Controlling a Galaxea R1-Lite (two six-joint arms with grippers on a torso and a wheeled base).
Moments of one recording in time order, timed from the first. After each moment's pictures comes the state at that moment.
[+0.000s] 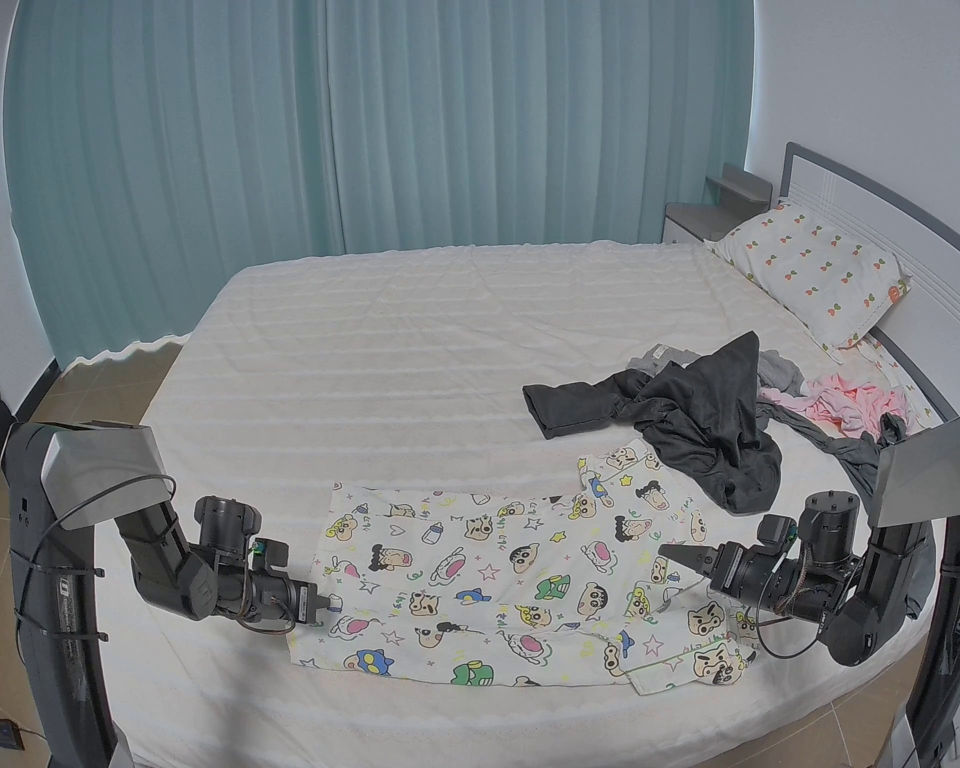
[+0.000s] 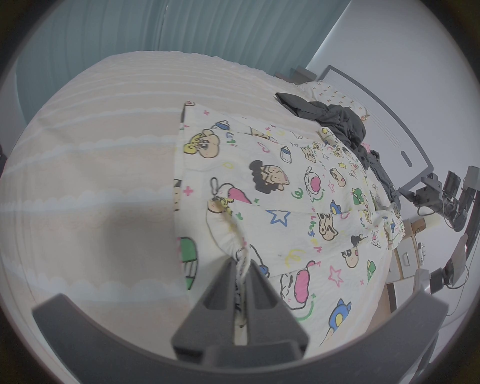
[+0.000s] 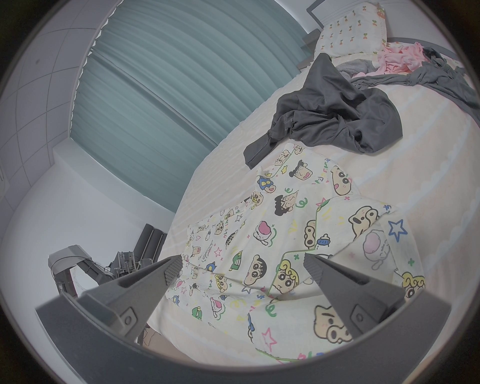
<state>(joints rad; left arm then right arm) -0.05 2.36 -0.69 -0.73 -0.40 -0.01 0.20 2.22 -0.25 -1.51 0.37 0.63</state>
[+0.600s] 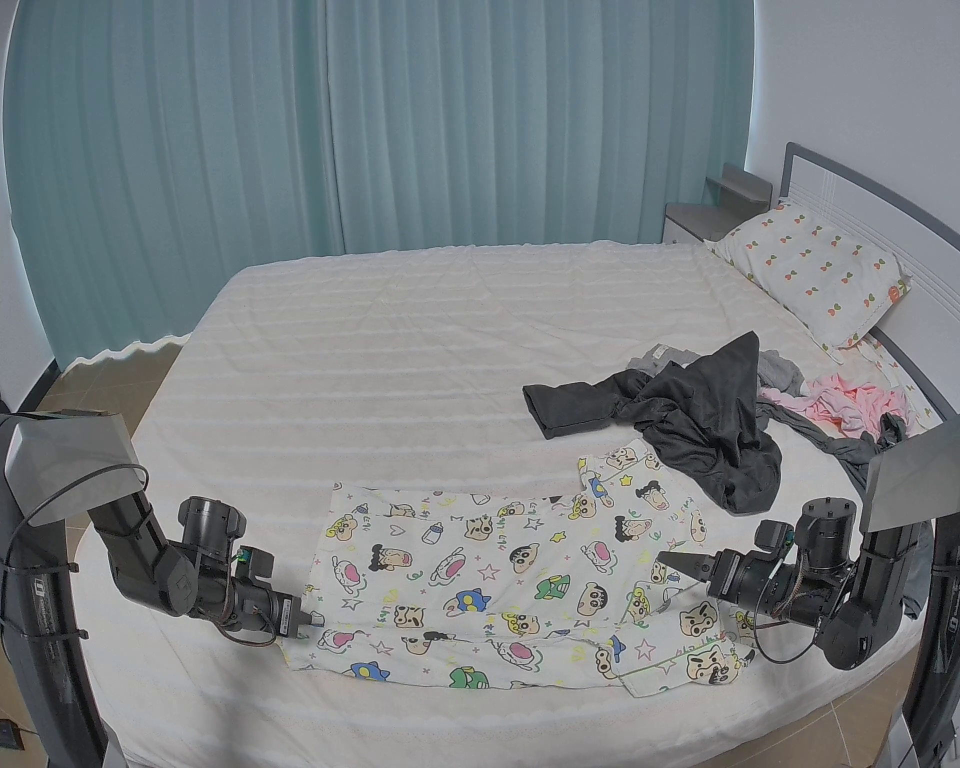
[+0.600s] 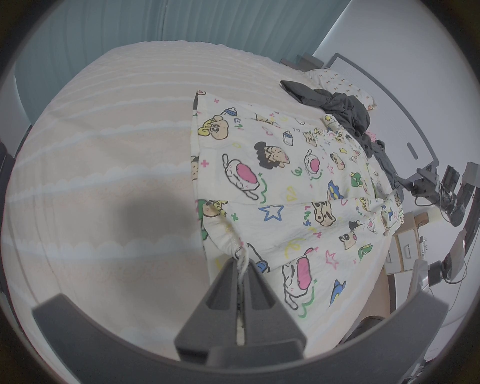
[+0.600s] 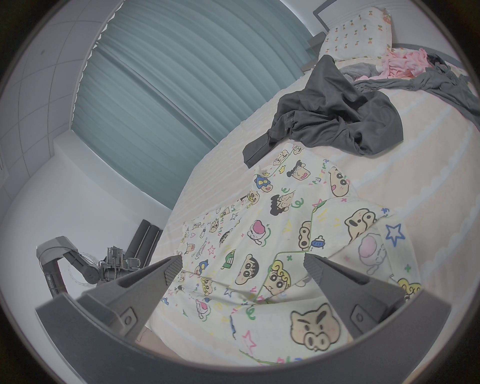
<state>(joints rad) -0.04 2.26 -0.63 -0.57 -0.36 0.05 0.19 2.26 -0.25 -1.55 0.37 0.57</state>
